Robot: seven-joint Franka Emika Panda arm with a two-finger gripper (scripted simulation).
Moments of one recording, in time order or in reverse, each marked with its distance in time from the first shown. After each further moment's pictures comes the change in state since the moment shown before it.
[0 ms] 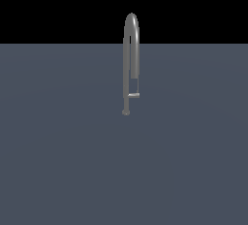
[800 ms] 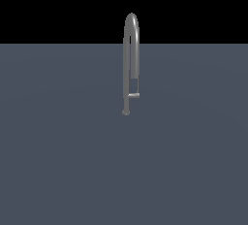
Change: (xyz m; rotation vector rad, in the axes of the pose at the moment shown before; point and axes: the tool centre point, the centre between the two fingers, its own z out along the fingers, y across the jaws) arm 0.073 -0.005 0.015 0.144 -0.180 0.147
